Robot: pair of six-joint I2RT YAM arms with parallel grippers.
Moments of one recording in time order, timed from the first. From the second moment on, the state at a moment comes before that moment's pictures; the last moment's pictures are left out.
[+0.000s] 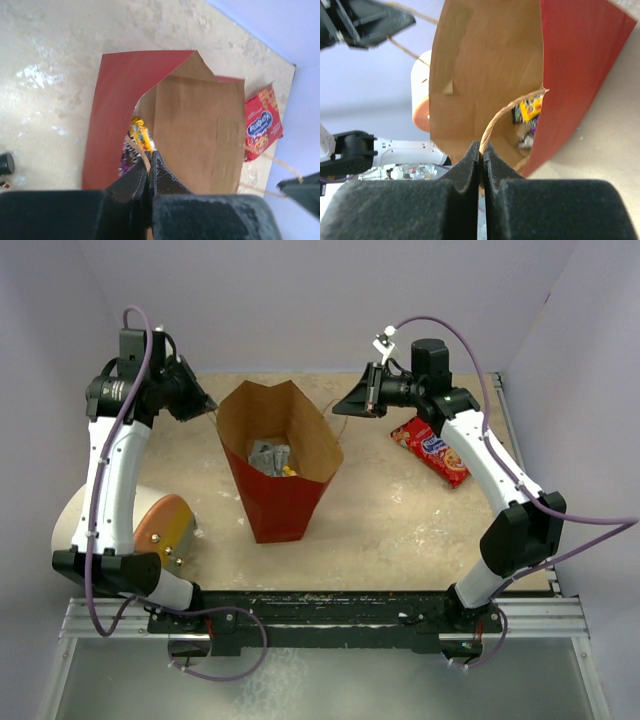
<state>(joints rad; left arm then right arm) -0.07 1.51 1.93 -1.14 0.12 -0.62 0.34 1.63 1.60 -0.38 -0.83 0.68</state>
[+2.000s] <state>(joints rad) -0.43 1.19 1.20 -0.68 0.57 -0.84 0.68 1.16 0.74 -0.44 -0.48 0.60</state>
